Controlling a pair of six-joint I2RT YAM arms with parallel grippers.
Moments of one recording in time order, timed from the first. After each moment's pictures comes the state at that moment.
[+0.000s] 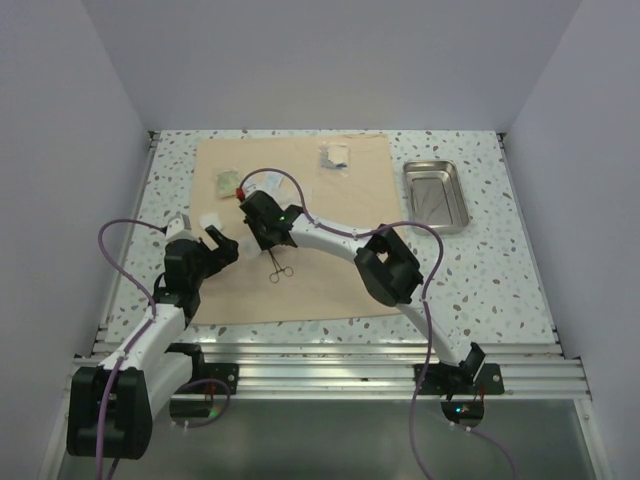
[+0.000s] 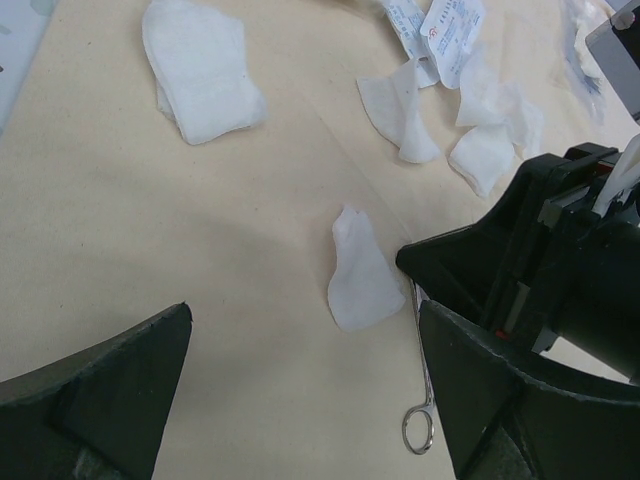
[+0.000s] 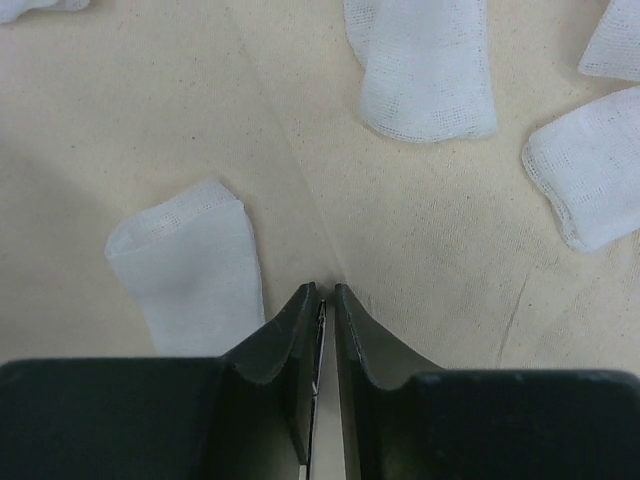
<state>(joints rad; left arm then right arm) -0.05 0.94 0.29 0.18 -0.01 -0.59 0.95 2.45 2.06 -0.49 0.21 0.28</state>
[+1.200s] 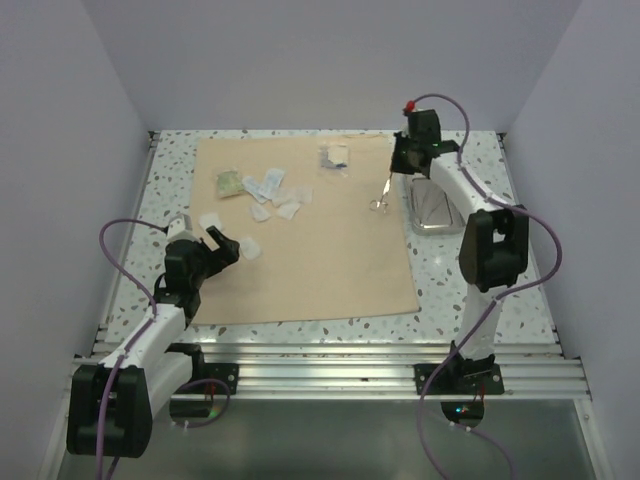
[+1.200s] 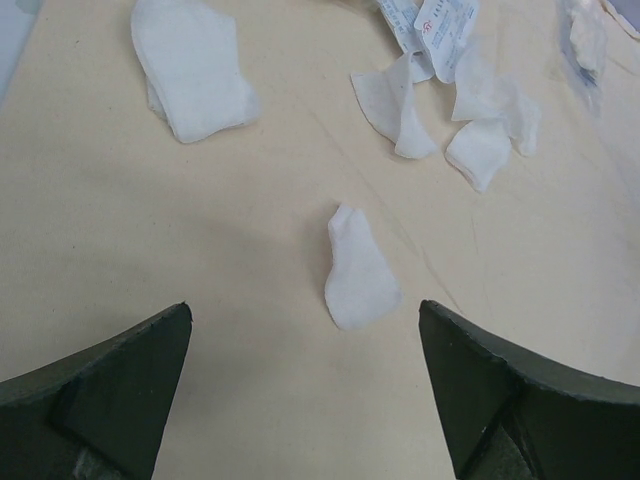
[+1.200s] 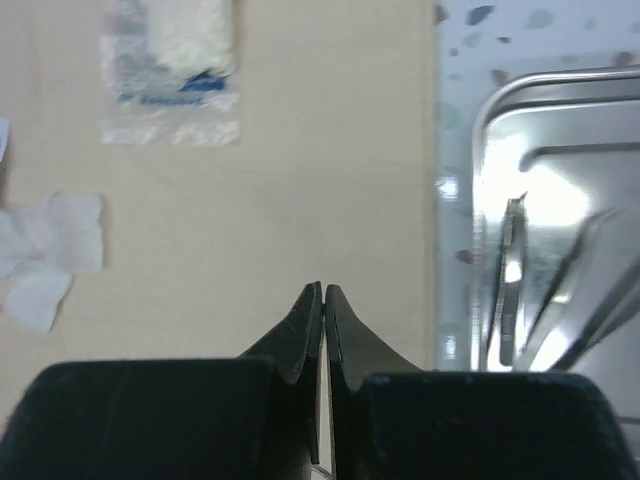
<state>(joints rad) -0.05 0.95 0.28 0.20 0.00 -0.58 0.27 1.99 1.73 -0.49 0.02 0.29</state>
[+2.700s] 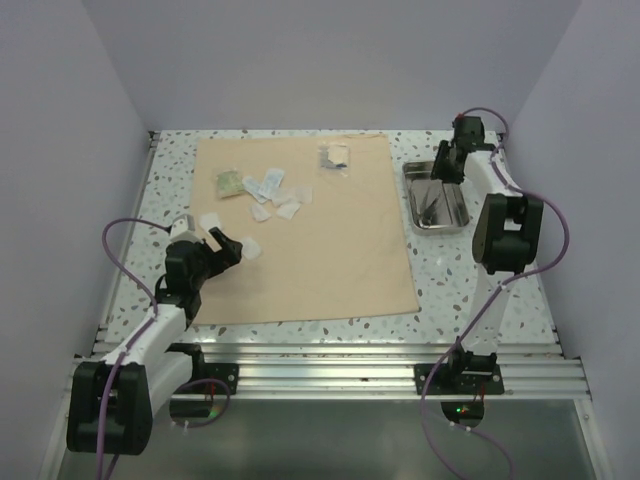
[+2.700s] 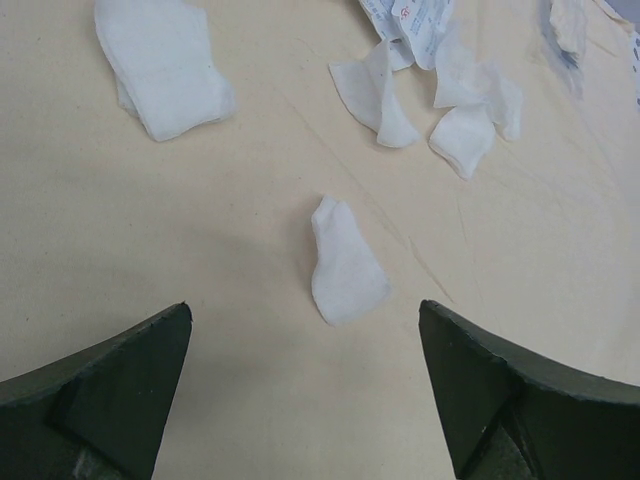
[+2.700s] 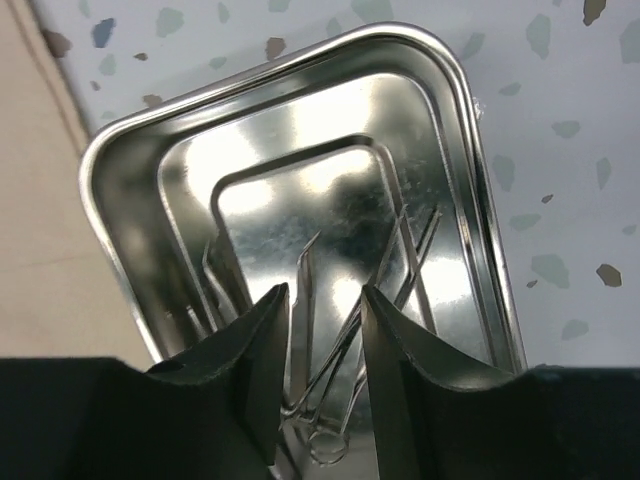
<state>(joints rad) -0.05 0.97 0.26 0.25 0.05 -0.56 -0.05 2.18 1.79 -0.53 0.02 0.23</state>
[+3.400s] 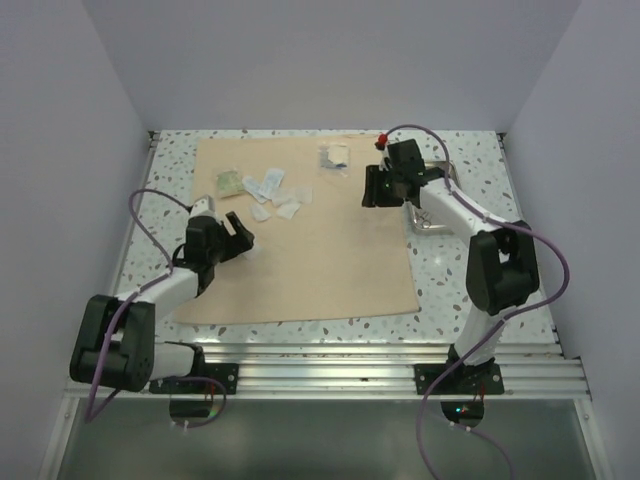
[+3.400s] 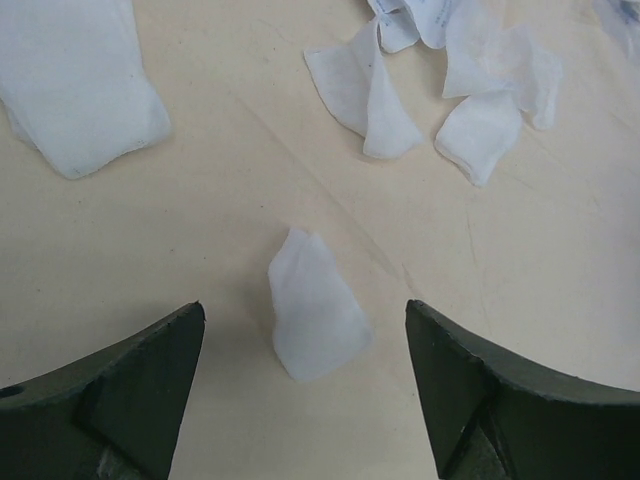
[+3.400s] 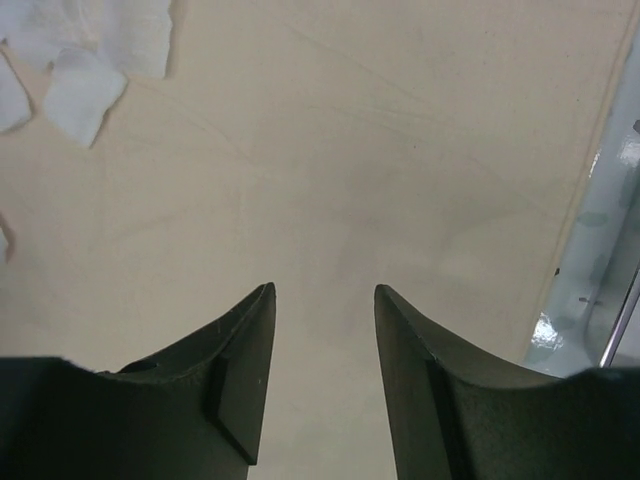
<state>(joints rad) -0.15 1.27 0.46 0.24 -0.01 -0.56 0.34 1.82 1.42 -0.46 -0.13 0.26</state>
